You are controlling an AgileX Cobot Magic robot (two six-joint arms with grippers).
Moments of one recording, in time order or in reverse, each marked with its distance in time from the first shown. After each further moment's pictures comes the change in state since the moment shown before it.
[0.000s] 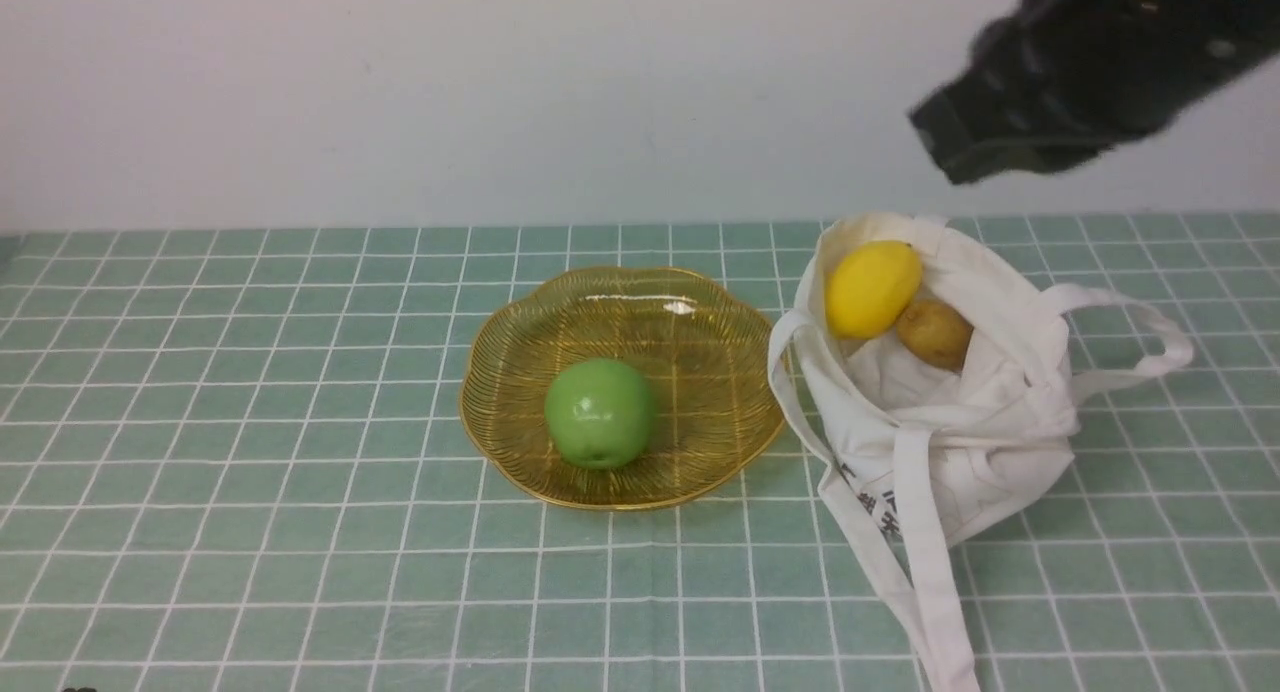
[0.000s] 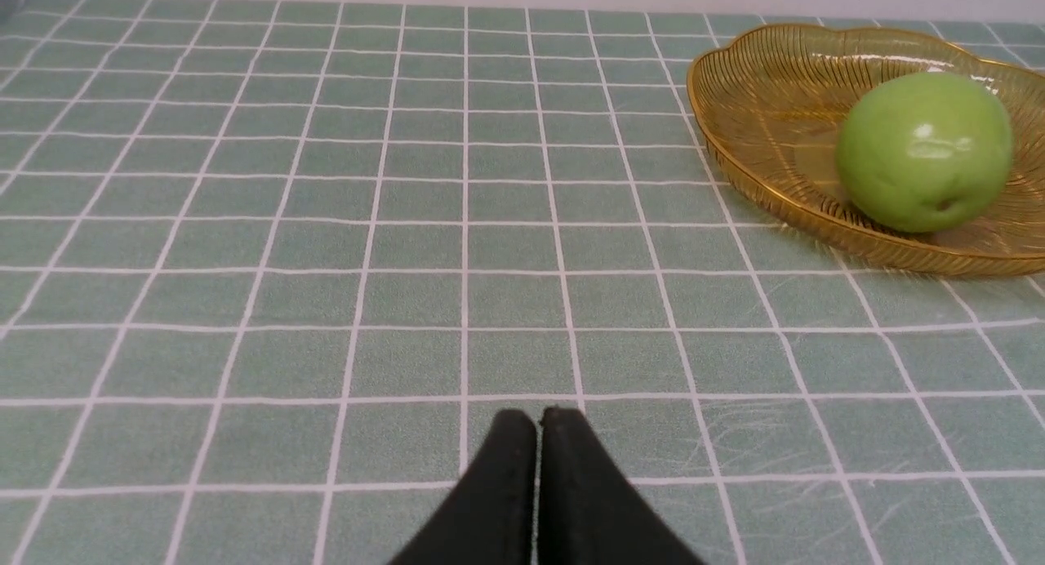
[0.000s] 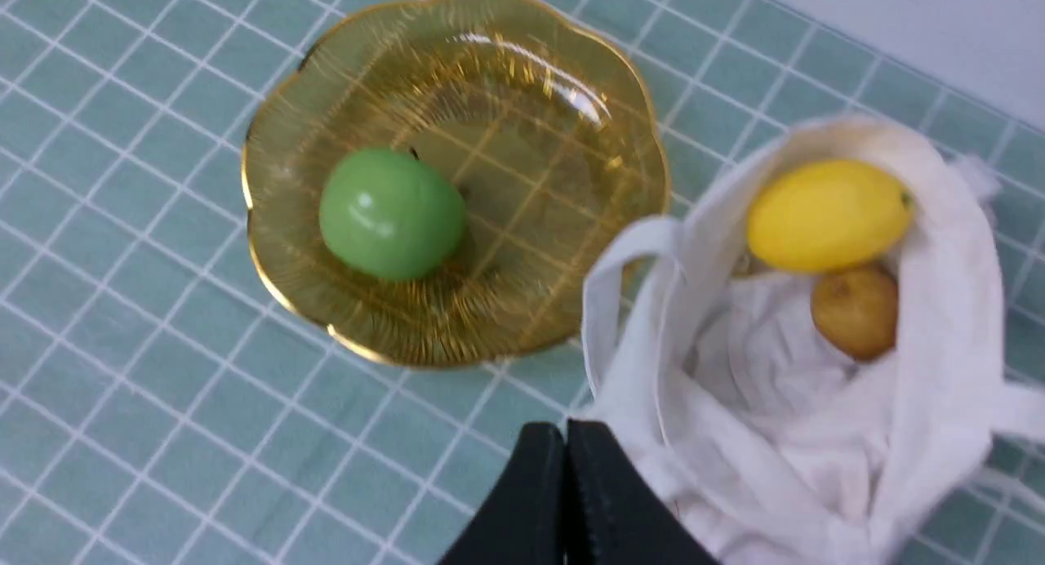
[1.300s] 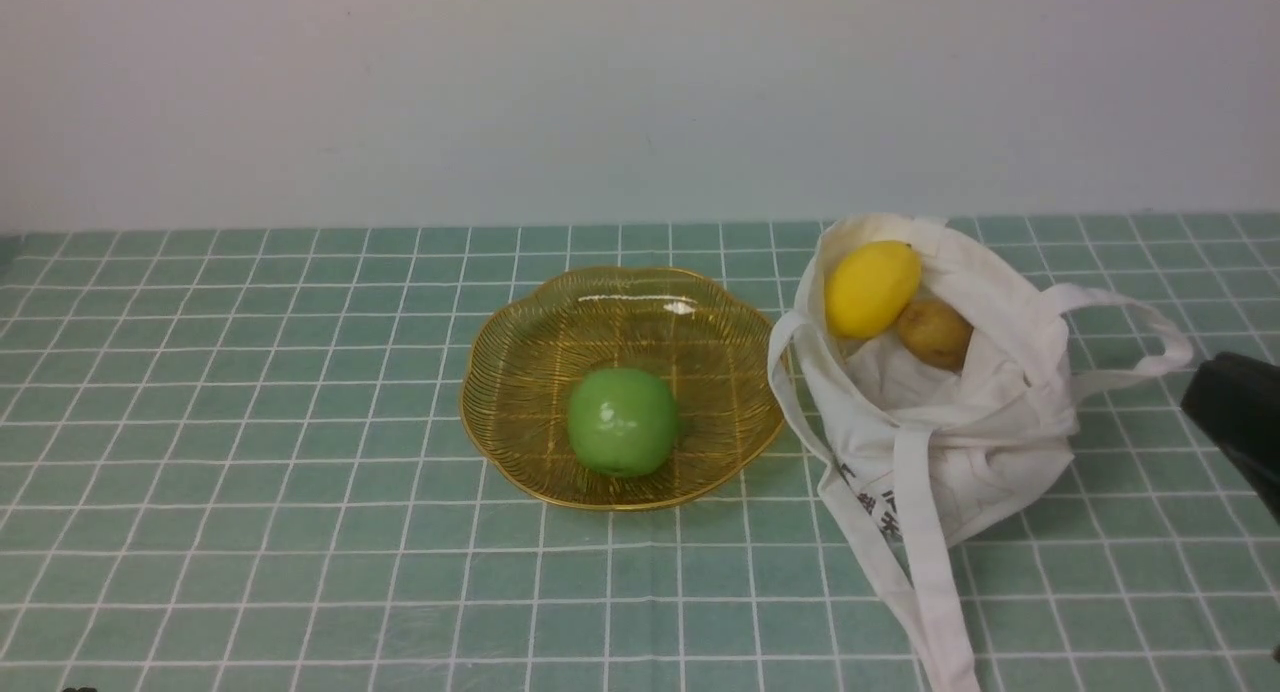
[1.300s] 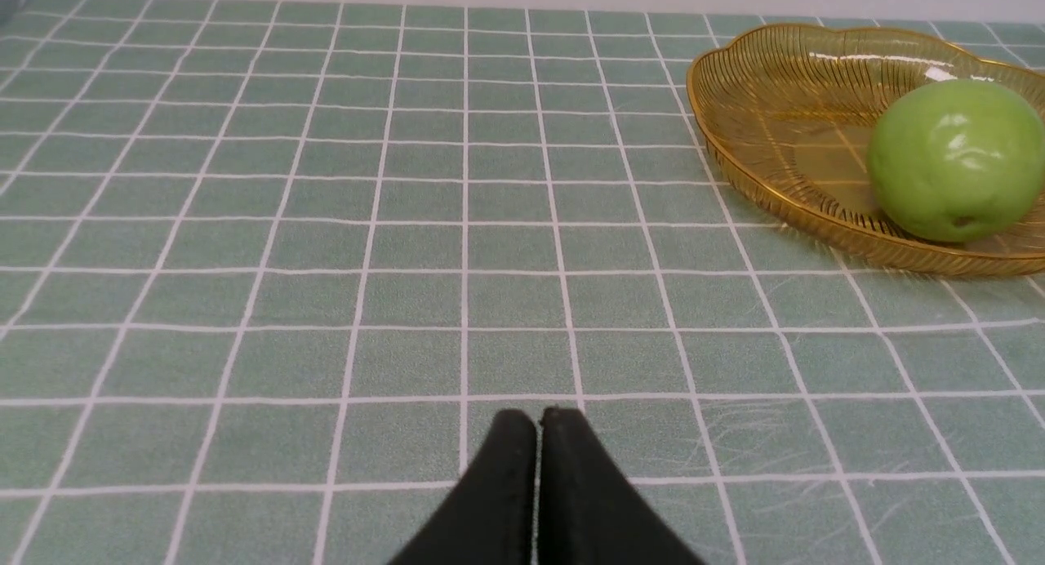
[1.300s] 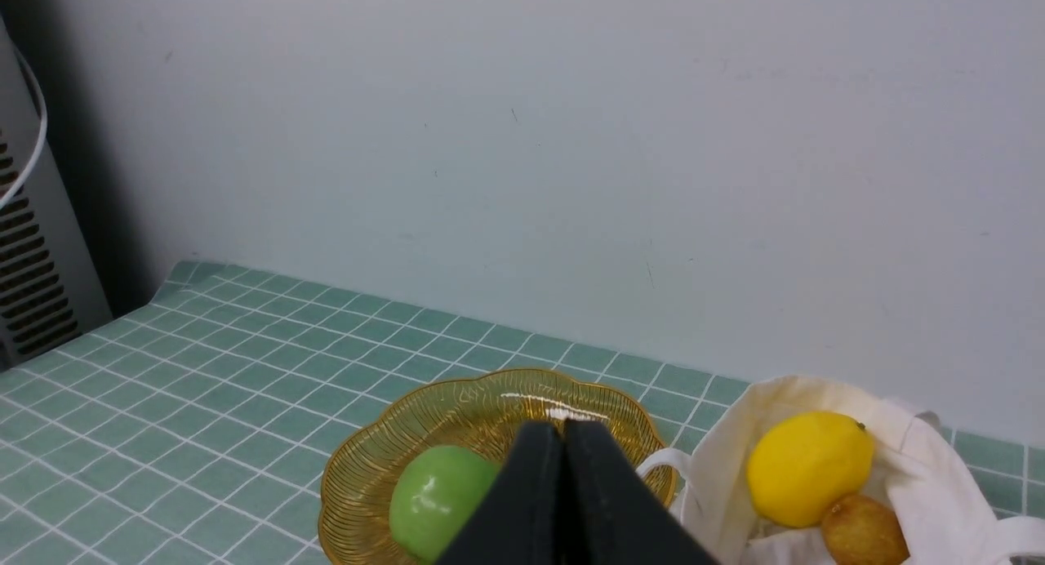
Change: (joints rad) right arm 0.000 -0.865 1.138 -0.056 -1.127 0.142; left arm 0.000 0.000 0.000 0.000 0.000 0.000
